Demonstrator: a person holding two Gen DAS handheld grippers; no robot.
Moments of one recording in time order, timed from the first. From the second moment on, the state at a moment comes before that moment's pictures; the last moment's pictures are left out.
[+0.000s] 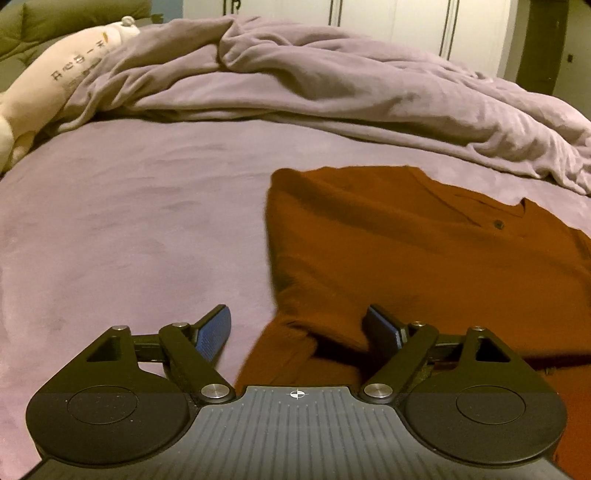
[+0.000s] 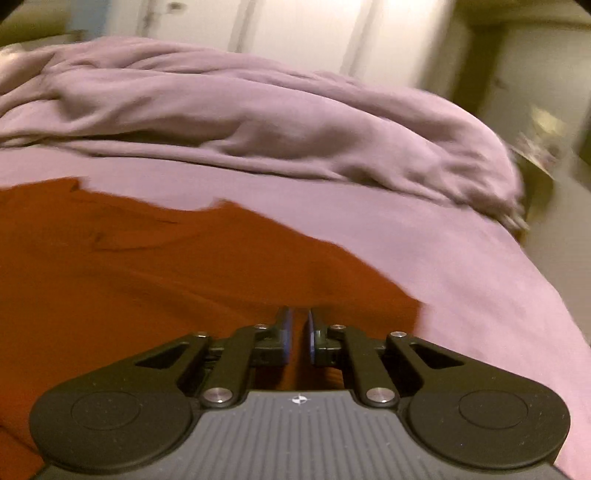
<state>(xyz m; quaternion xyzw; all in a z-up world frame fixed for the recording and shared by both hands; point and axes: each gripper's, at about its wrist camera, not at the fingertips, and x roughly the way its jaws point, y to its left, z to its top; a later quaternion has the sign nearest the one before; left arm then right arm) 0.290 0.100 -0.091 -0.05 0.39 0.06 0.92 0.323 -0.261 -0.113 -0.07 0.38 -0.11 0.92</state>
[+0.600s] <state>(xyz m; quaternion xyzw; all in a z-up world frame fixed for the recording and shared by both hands) 0.148 0.131 -0.072 0.03 0.45 0.05 0.89 0.107 -0.275 -0.057 0.04 0.45 -0.01 0.89</state>
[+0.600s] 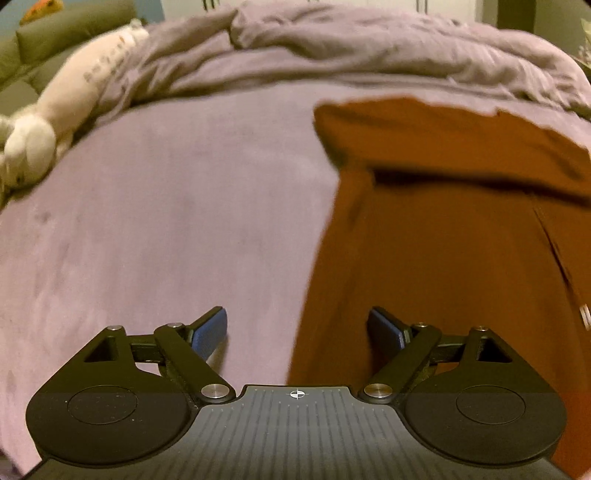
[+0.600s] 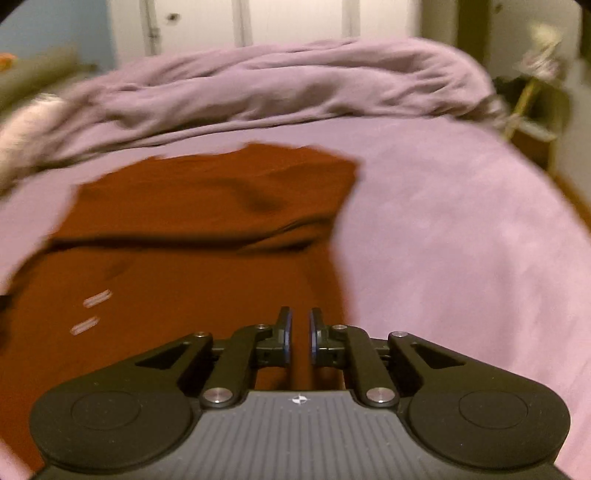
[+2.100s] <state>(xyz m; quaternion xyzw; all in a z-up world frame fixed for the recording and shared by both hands) 0.106 0.159 -0.022 -0.18 0.50 -0.10 0.84 0.025 -0.341 -0.045 0.26 0.49 0.01 0.83</state>
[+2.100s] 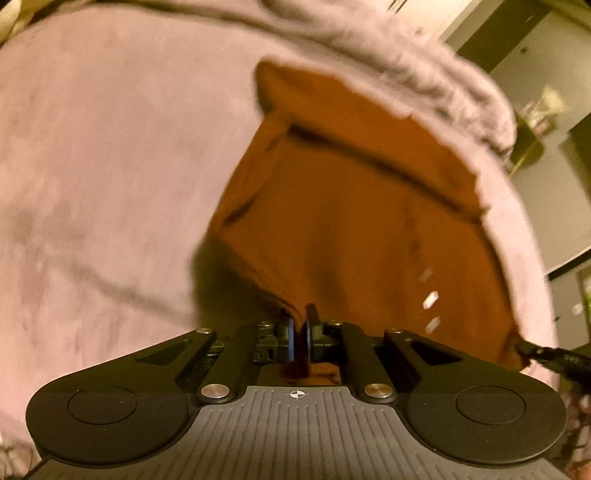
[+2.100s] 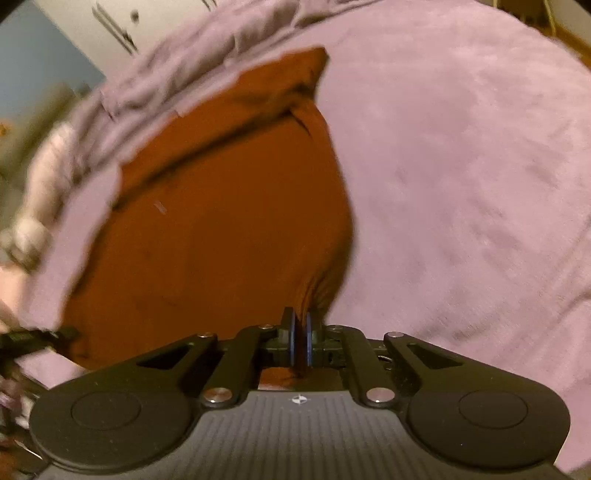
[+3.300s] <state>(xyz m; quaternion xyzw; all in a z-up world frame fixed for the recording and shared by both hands) 0.237 0.125 -0.048 -0.03 0.40 -0.16 0.90 0.130 -0.312 -0.073 0.01 0.43 0.05 0.90</state>
